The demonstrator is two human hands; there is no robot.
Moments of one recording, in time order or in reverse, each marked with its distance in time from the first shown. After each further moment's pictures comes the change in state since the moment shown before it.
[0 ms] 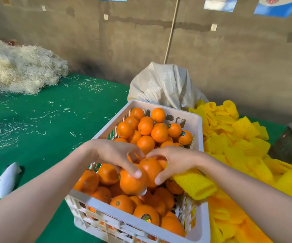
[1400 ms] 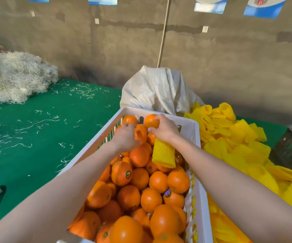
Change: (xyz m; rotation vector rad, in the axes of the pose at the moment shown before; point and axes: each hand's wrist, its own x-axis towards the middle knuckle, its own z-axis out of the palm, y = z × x) left_hand 0.114 0.000 -0.048 0.404 0.802 -0.100; right_hand 0.090 0.044 -0.052 0.251 0.676 0.371
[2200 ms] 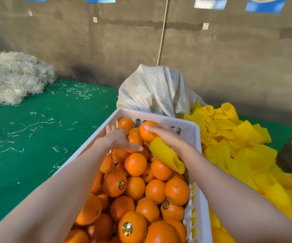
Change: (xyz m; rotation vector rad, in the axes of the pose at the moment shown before) left_hand 0.059 -0.027 0.014 0.224 -0.243 -0.189; right_hand 0.023 0.033 0.014 0.753 -0.200 0.163
